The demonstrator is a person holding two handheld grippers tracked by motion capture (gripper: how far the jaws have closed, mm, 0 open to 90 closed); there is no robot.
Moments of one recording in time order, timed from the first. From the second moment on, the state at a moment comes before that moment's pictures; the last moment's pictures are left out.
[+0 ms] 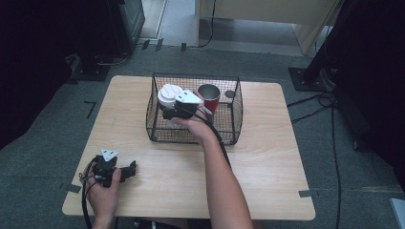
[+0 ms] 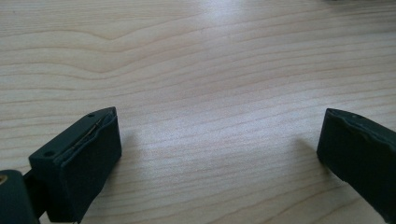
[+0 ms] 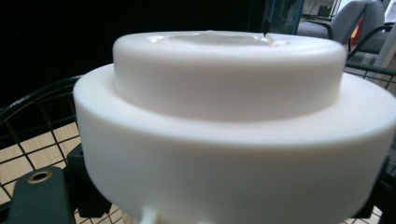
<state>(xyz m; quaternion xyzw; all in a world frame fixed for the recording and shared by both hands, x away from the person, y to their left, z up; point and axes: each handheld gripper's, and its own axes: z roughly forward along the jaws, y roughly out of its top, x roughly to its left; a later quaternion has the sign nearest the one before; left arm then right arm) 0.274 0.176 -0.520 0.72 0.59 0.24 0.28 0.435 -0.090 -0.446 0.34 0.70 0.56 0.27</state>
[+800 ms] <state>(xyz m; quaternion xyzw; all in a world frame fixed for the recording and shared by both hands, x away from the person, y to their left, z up) 0.274 0.176 -0.520 0.72 0.59 0.24 0.28 0.424 -0.107 -0.422 0.30 0.70 0.59 0.28</state>
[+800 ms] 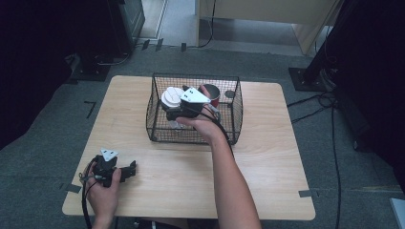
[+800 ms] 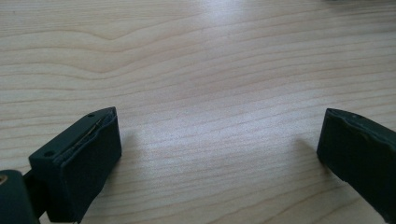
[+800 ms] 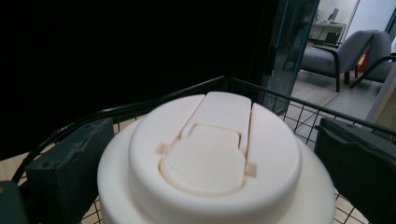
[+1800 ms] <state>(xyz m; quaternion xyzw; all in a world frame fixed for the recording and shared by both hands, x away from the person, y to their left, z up) 0.274 0.176 -0.520 0.72 0.59 0.24 0.28 0.364 -0.146 -0.378 0.30 0.65 0.62 0.33</state>
